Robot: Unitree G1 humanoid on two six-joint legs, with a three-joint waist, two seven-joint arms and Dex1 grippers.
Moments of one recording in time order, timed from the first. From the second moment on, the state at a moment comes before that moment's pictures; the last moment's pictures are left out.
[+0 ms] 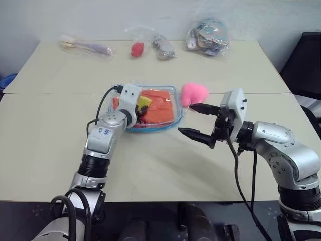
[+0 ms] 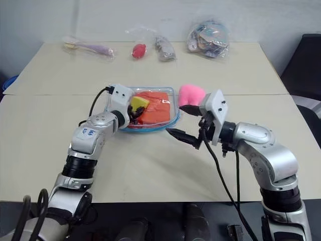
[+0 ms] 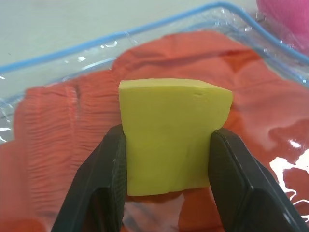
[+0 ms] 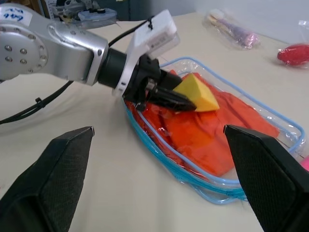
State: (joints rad) left arm -0.73 0.28 -0.03 0.02 -0.12 0.83 -0.14; right arm -0.46 -0.61 -0.05 -0.45 0.60 0.71 0.80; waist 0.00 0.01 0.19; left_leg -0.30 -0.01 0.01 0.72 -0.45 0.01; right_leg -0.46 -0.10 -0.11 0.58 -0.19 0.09
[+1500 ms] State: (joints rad) left arm -0.23 1.00 0.10 -0.30 -0.15 0.32 -0.75; right arm -0.59 -0.67 0.03 -0.35 0.62 0.66 1.06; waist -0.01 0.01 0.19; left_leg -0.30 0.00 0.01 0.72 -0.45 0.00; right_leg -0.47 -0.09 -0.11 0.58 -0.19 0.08
